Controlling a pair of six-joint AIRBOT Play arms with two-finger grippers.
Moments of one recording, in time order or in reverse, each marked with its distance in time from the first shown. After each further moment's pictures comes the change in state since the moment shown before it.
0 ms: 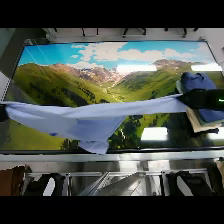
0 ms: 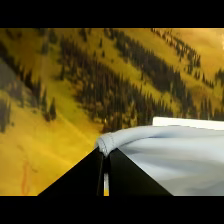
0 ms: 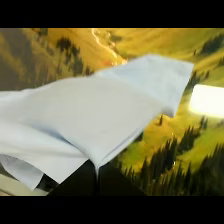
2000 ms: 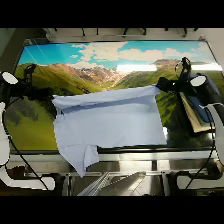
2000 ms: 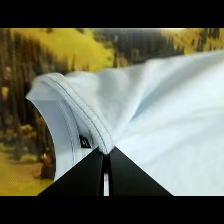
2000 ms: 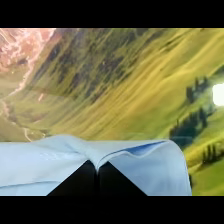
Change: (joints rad) left arm 0.000 -0.924 0.076 -0.243 0.182 0.136; right arm 0.010 -0.716 -0.129 0.204 -0.708 -0.161
